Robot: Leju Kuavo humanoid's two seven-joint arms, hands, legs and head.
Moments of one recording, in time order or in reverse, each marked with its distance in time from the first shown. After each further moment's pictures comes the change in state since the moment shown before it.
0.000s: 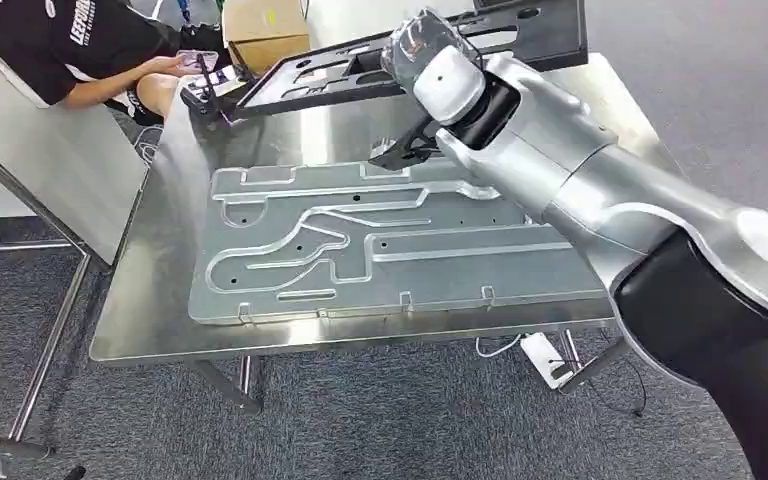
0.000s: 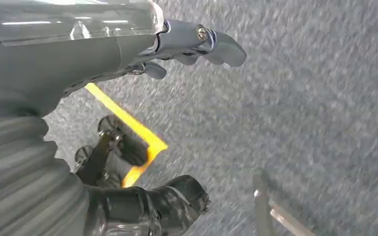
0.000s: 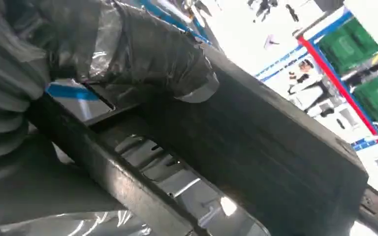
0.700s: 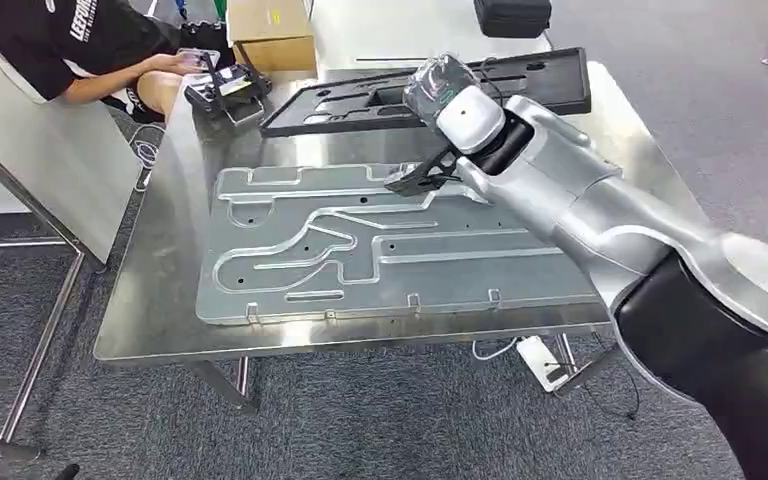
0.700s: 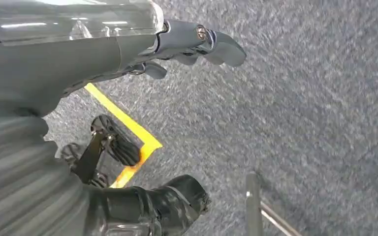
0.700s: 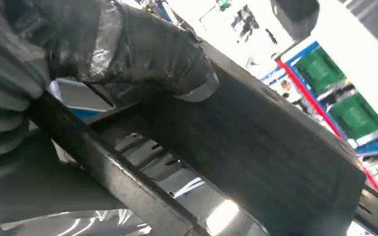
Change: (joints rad) left arm -0.009 0.004 0.000 -0.001 0.012 0.016 -0.003; right arm 0.102 -0.051 -0.003 0.061 -0.036 -0.077 -0.019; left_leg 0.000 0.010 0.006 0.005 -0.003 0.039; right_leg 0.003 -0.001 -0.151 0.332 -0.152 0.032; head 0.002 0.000
